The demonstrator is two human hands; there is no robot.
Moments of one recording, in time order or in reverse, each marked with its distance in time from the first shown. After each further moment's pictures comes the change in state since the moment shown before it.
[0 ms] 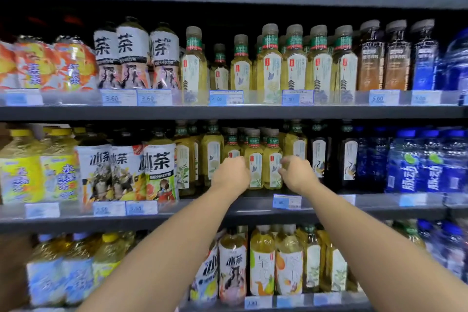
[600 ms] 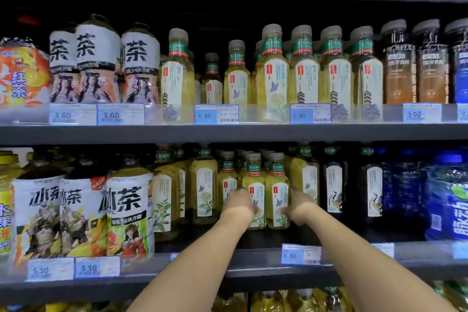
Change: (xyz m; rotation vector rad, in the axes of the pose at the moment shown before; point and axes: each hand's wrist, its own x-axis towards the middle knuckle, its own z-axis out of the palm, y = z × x) left_hand 0.099 0.002 0.084 -0.057 -0.218 -0.163; right_hand 0.105 0.039 0.055 -0.111 -0.230 0.090
